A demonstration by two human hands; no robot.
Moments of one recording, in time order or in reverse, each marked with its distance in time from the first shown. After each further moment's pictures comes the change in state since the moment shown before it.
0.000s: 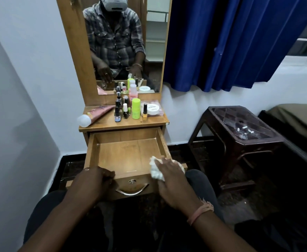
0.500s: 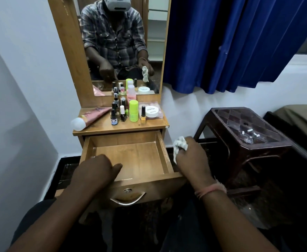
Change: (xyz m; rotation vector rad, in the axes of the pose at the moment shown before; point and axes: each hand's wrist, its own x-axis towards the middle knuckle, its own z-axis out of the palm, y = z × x) left_hand 0.065 0.030 -0.002 0.064 -0.080 -0.181; right_hand 0.067 0.025 -0.063 0.274 0.333 0.411
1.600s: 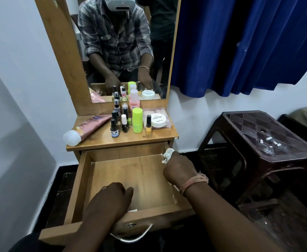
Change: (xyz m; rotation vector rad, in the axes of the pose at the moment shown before) left_hand 0.042 0.006 0.065 -0.179 -0.143 -0.068; right_hand 0.071 -0.009 0.086 -0.243 -0.340 0.018
